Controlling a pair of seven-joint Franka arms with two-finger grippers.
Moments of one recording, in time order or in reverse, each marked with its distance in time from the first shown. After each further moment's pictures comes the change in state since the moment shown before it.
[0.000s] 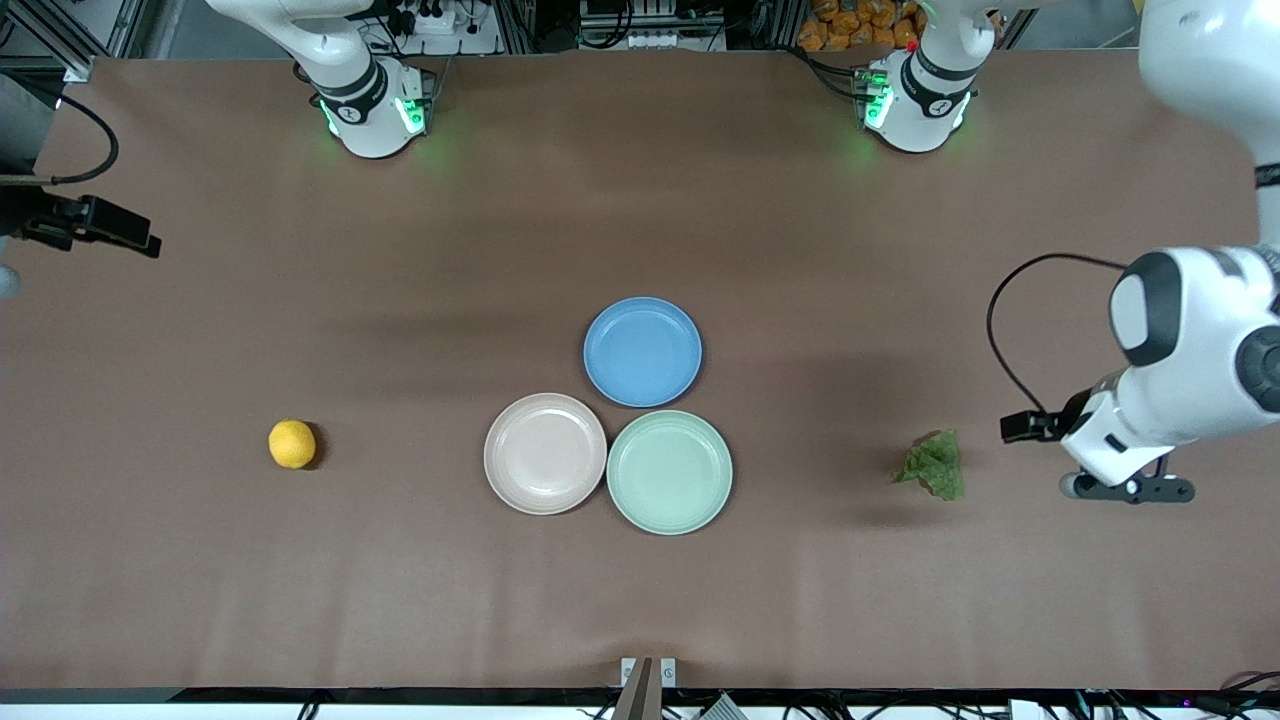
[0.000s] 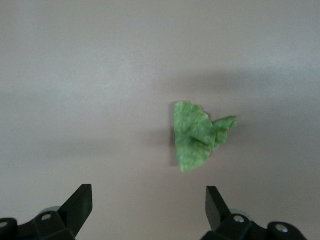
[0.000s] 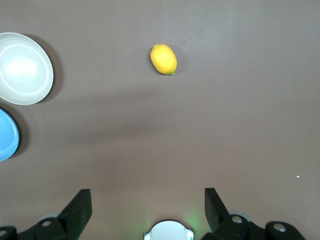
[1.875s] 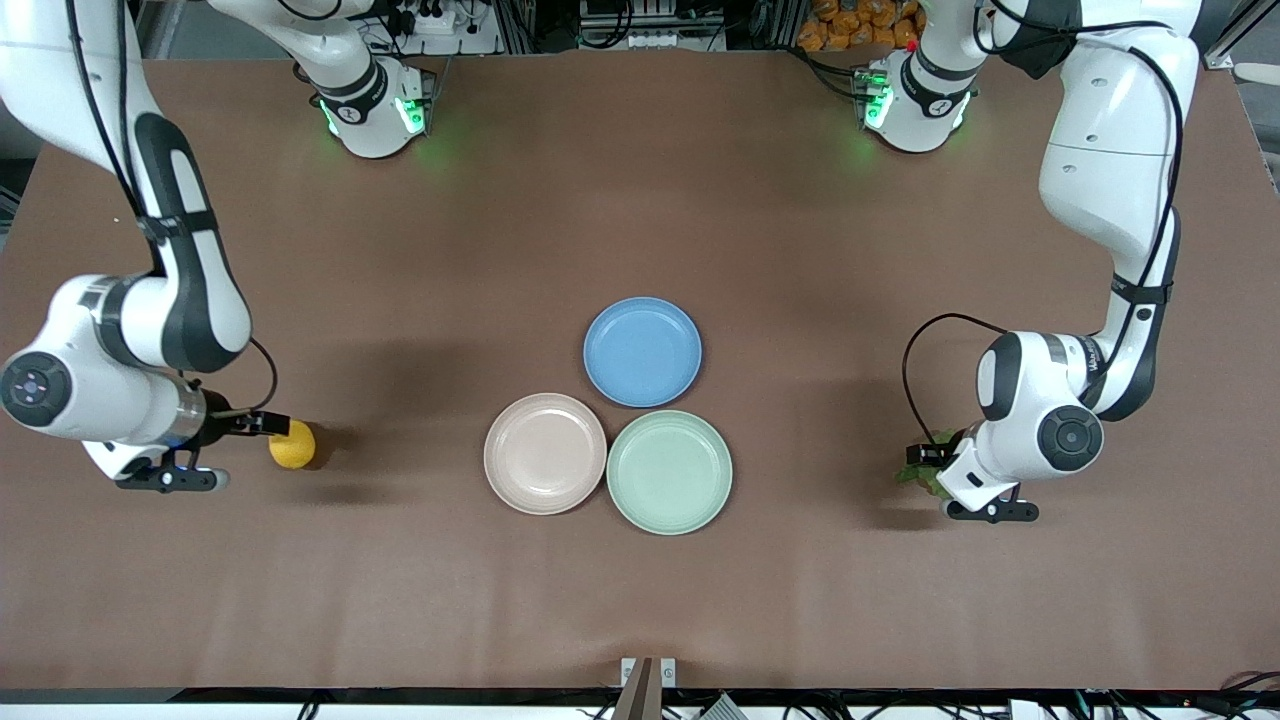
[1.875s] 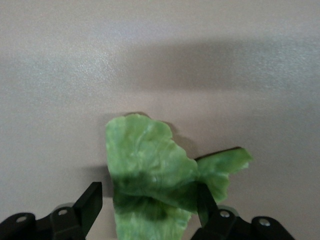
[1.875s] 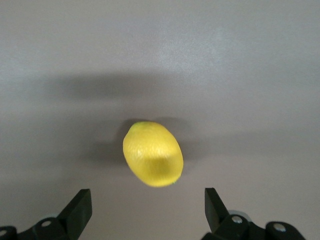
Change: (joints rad) left arm -0.068 0.285 -0.007 -0.016 0.000 0.236 -0.101; right arm -0.042 0.445 -0.002 -0.264 0.001 0.756 -0.106
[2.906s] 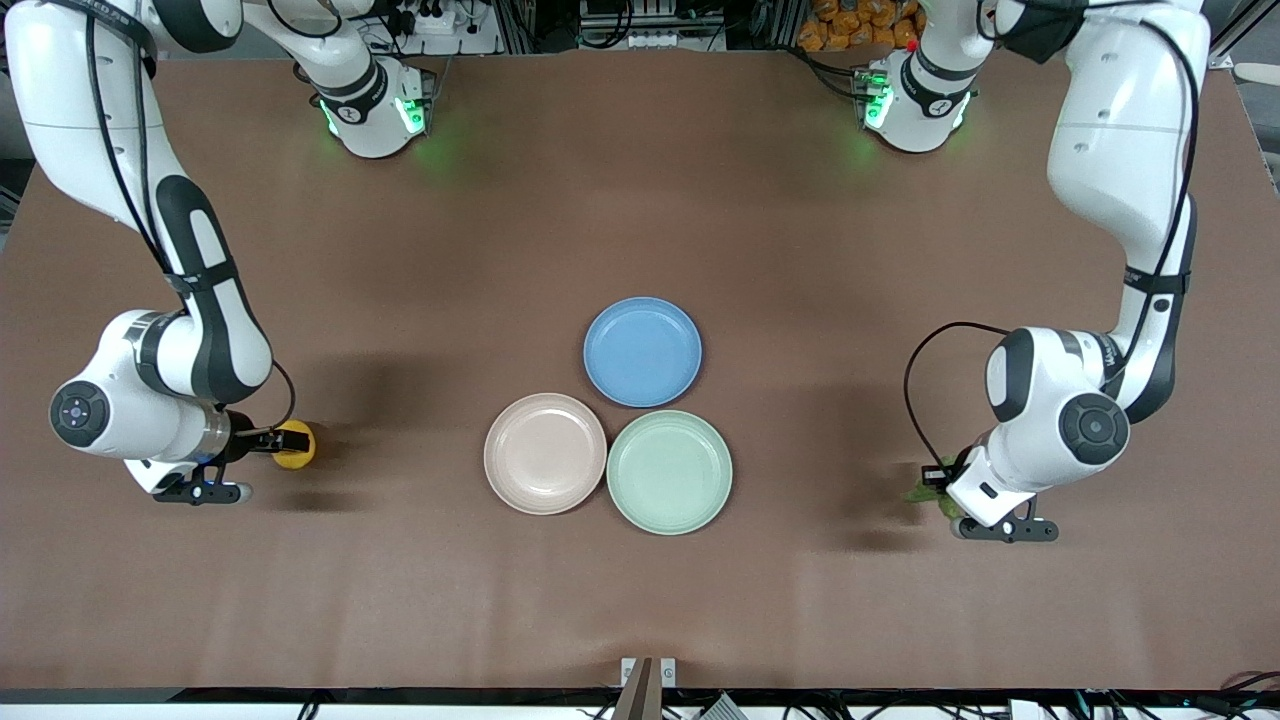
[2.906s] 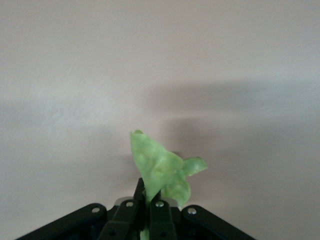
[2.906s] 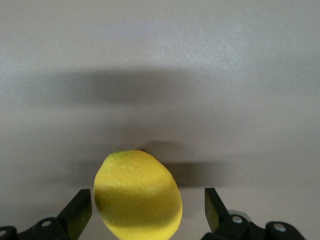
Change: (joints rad) left arm -0.001 -0.051 -0.041 0.071 -0.004 0.039 -0.002; right arm -0.036 0.132 0.001 0.001 0.083 0.140 -0.091
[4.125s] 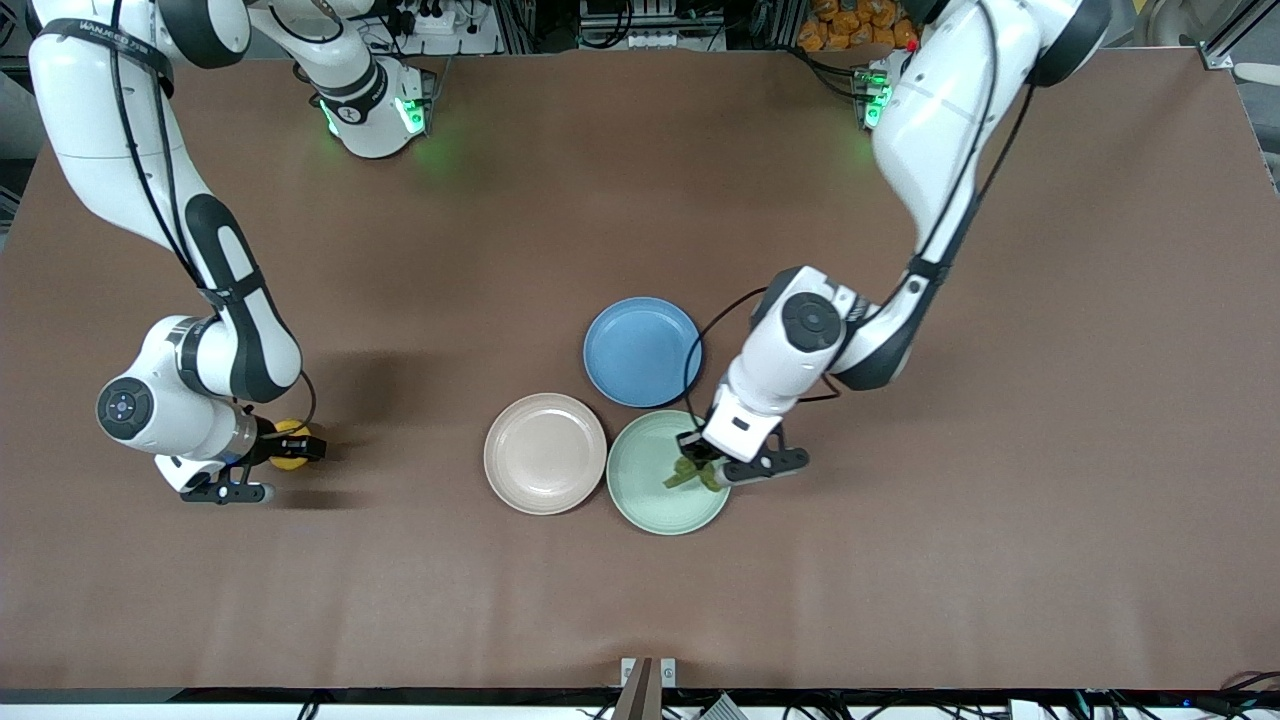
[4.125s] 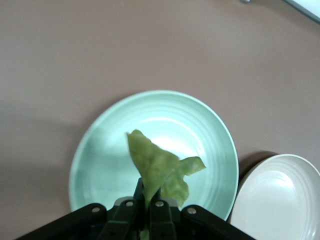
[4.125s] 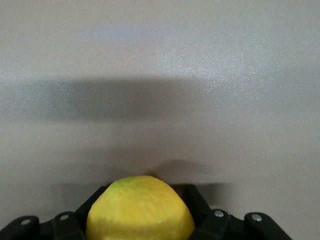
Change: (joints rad) left arm -0.339 0.089 -0.142 0.014 0.005 0.394 -0.759; right arm 0.007 0.047 0.011 -0.055 0.000 0.163 -0.002
